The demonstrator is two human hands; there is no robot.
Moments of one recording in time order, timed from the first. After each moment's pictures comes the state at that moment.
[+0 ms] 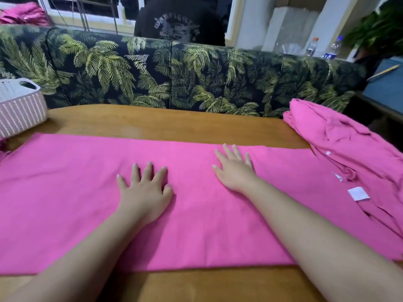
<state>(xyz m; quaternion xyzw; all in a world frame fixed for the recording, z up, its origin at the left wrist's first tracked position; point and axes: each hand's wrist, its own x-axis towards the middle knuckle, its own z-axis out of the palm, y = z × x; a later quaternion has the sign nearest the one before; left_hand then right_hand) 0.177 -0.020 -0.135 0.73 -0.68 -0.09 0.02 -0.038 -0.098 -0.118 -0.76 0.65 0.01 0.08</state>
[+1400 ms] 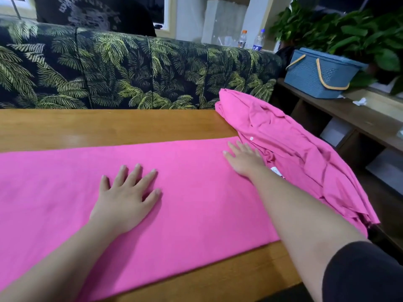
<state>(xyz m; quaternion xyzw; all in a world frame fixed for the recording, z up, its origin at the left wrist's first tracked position) 0.059 -0.044 -0.147 0.60 -0.80 -0.04 0.01 -0.261 -0.112 -0.130 -0.61 0.79 0.01 0.07</state>
